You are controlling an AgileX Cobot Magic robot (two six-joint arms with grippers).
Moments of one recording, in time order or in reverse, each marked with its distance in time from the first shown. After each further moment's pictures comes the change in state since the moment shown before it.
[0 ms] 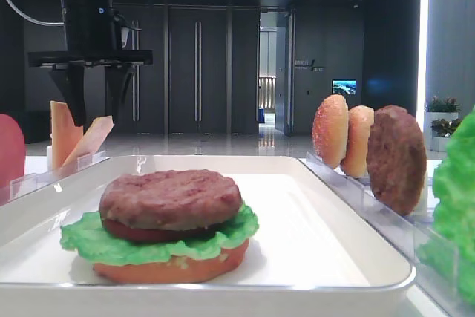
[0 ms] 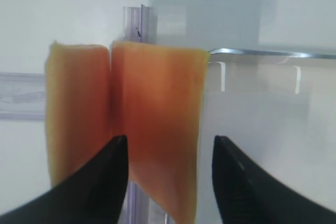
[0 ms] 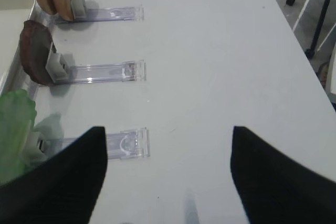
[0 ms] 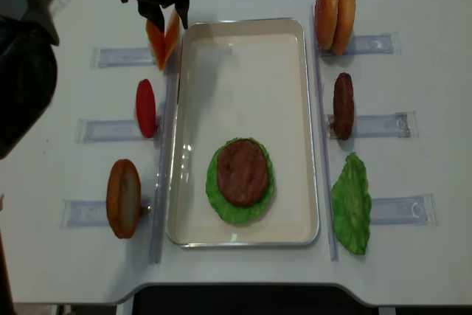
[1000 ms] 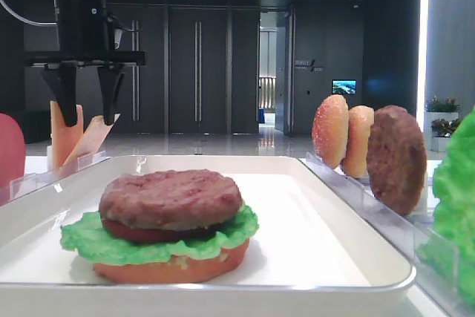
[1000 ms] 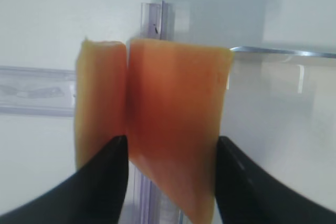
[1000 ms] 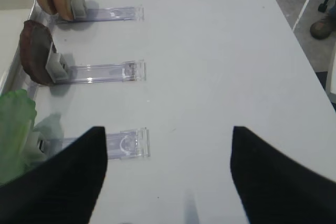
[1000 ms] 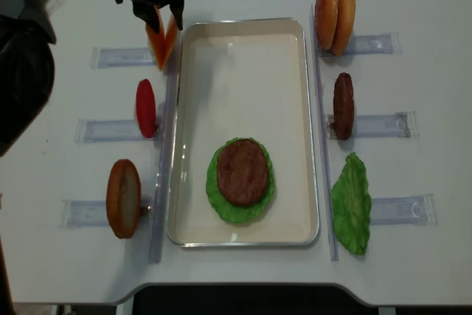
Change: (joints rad) left arm 0.016 0.000 0.000 0.004 0.017 0.002; right arm 0.000 0.000 0.000 0.000 0.000 0.000
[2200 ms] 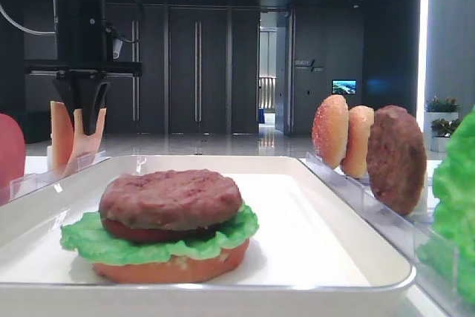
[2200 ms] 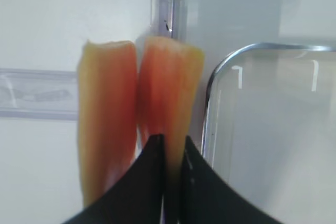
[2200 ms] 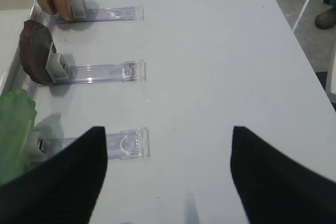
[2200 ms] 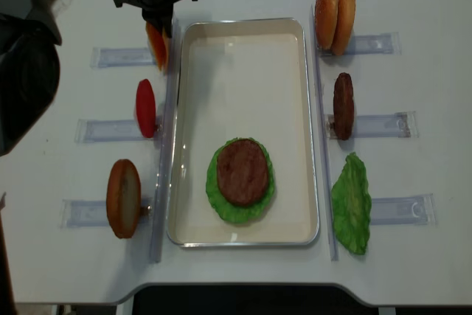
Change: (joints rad) left arm 0.000 0.025 -0.002 0.026 0.010 0.025; right arm 0.000 0.000 0.000 0.000 0.000 0.000
